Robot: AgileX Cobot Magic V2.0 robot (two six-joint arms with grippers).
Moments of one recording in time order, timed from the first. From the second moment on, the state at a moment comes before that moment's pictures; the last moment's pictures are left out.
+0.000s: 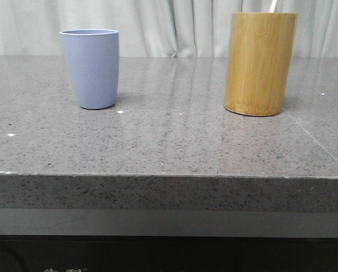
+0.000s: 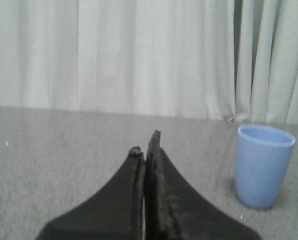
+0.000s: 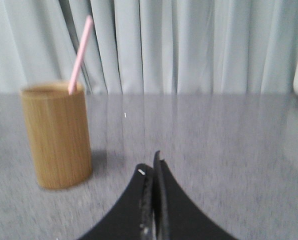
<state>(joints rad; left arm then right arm) -0.06 0.00 -0.22 -0.03 0.14 -0.02 0.02 -0.01 -0.14 0.10 0.14 -0.01</state>
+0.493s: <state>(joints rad) -0.06 0.45 -0.85 -0.02 0.52 -0.02 0.02 0.34 -0.70 0.02 0.50 -0.02</state>
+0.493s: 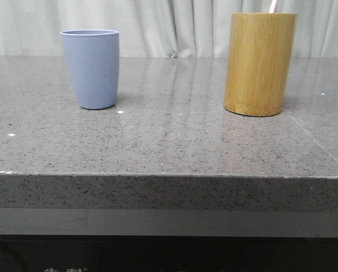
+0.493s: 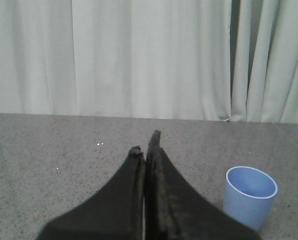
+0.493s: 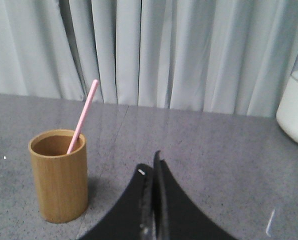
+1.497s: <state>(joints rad) -0.06 0.86 -0.85 0.01 0.55 -0.02 0.02 0.80 -0.74 0.02 0.65 -0.02</state>
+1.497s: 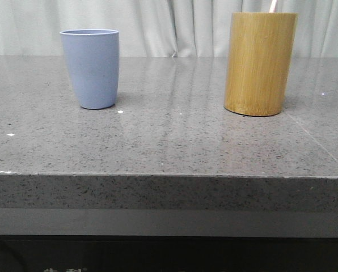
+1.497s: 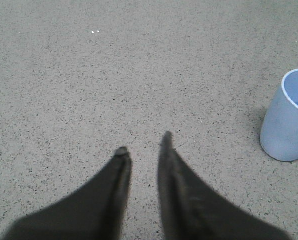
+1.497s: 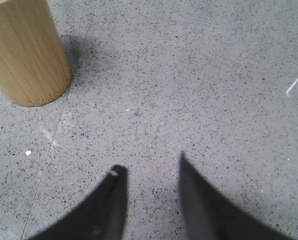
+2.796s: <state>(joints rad) -0.36 1.71 -1.62 -0.03 0.95 -0.02 0.02 0.80 -0.74 0.02 0.65 -0.02</state>
